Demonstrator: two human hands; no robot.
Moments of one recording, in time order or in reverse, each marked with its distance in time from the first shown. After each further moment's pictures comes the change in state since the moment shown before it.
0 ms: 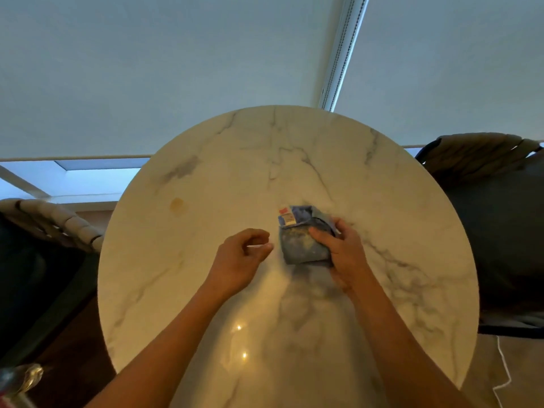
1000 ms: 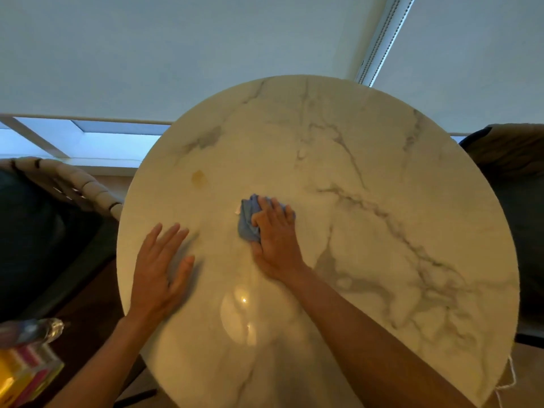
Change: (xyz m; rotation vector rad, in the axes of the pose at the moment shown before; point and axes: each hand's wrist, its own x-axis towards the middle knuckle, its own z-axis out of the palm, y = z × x) left_hand -0.051 -0.138 -0.108 0.543 0.341 0.258; right_hand 0.014 0.101 0.116 -1.086 -0.316 -0.785
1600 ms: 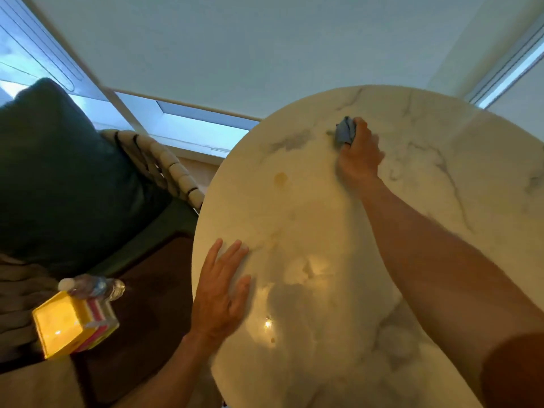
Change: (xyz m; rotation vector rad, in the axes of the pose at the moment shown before) left_hand -0.031 -0.007 -0.003 -0.133 0.146 -0.118; right_hand 0.213 0.025 0.005 0.031 0.132 0.377
